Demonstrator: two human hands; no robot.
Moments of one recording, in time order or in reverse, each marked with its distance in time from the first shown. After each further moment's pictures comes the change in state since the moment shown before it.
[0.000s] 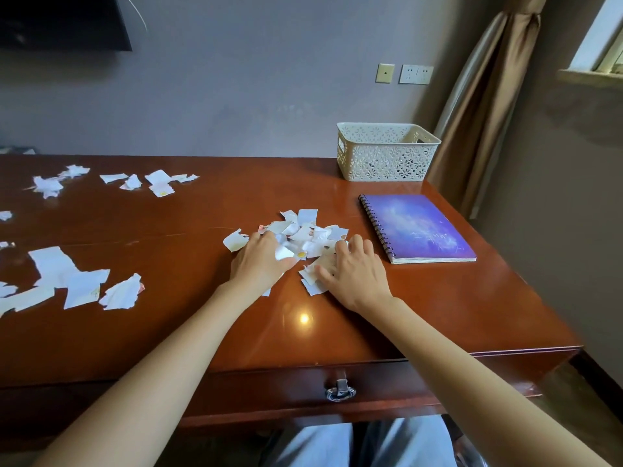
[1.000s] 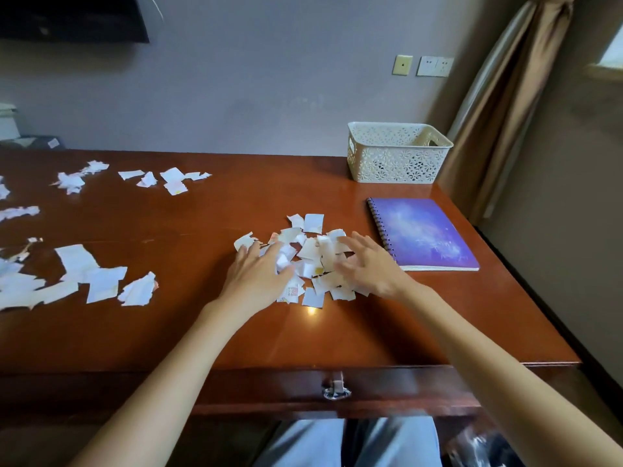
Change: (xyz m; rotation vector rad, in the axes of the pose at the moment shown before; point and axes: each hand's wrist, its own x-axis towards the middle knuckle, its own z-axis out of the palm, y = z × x) left_hand -0.032 0.000 -0.022 0.071 -0.147 -0.018; right_hand 0.022 0.033 -0.023 0.319 -0.295 -0.078
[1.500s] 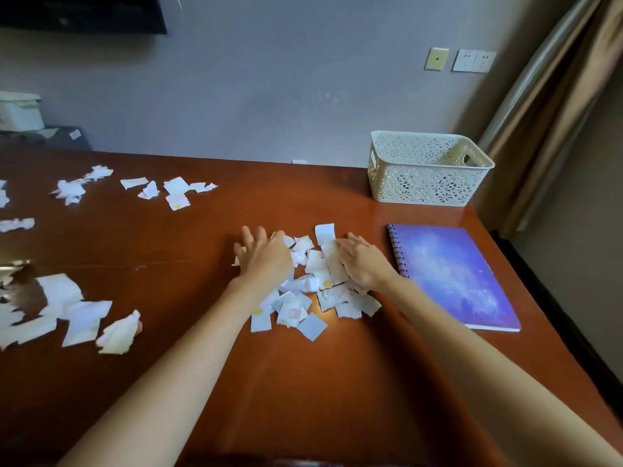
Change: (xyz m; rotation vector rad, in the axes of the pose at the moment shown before) left_hand 0.114 0.015 -0.010 0.082 0.039 -0.213; right_hand 0.114 0.008 -0.004 -0.076 -0.080 -0.033
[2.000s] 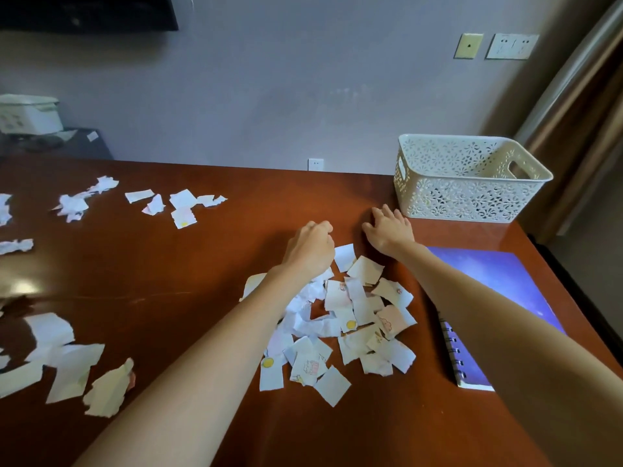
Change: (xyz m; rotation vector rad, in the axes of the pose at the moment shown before) left_hand 0.068 0.038 -0.003 -0.273 0.027 0.163; right_hand 0.123 0.020 -0.028 -0.094 0.124 0.182
